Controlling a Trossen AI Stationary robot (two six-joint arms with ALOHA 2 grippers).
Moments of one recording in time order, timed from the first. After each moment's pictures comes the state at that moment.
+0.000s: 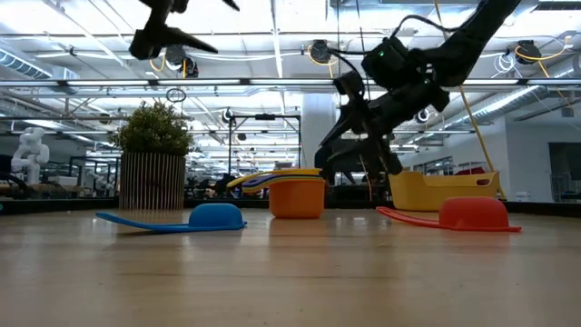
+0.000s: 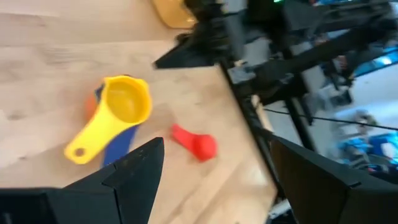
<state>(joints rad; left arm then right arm) -0.15 1.11 0.91 -0.29 -0.37 -1.18 -0.44 1.53 0.70 0.24 -0.43 1.02</state>
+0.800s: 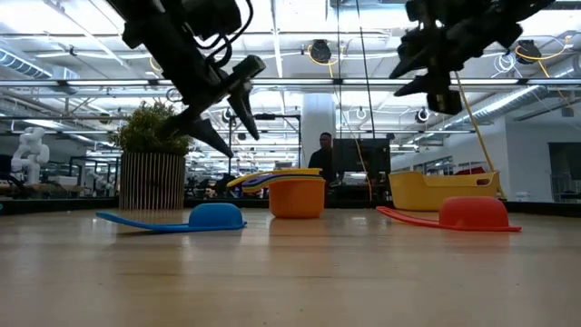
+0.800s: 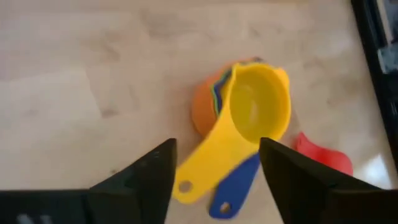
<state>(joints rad) 0.09 1.49 0.91 -0.29 -0.21 -1.16 -0.42 0.96 0.70 -0.38 -0.49 0.74</state>
